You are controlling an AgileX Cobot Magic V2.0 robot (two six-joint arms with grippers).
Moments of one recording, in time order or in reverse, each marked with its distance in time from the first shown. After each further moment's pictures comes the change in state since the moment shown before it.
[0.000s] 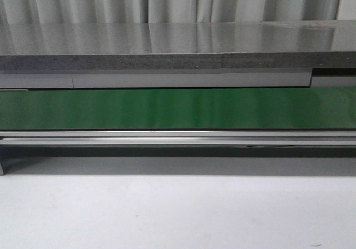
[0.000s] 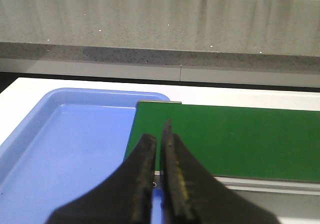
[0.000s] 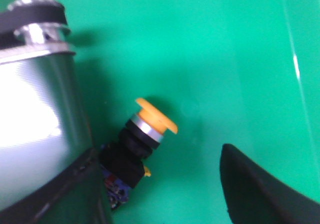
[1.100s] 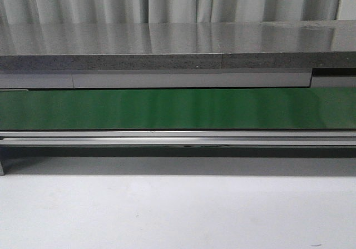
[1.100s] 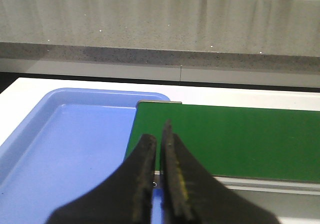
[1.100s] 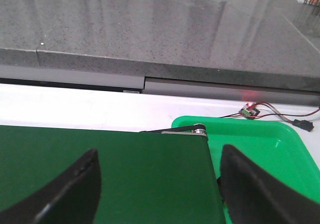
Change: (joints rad) left arm 0.000 0.000 0.000 0.000 0.000 0.000; right arm 0.279 -1.174 0.691 0.080 -0.318 0.000
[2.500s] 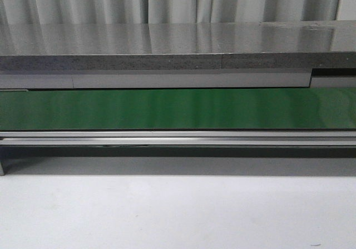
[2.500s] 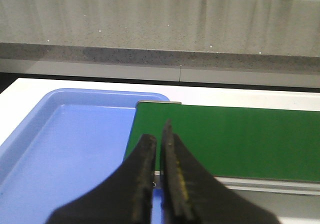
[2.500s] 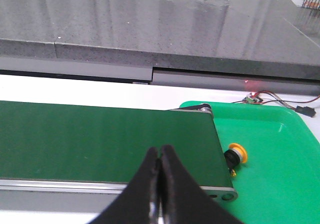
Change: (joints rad) left arm 0.000 0.000 0.000 0.000 0.000 0.000; right arm 0.047 -0.292 0.168 0.024 0.078 0.000
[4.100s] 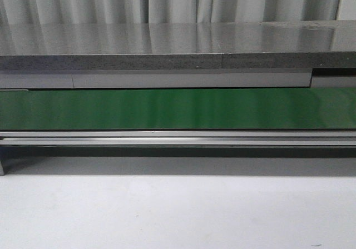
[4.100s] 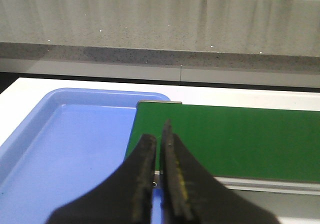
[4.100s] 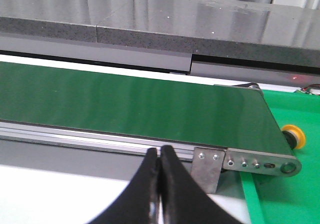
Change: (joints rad) left arm 0.000 0.002 0.000 0.000 0.000 0.000; right arm 0.094 -0.317 0.428 0.006 -0.214 0.011
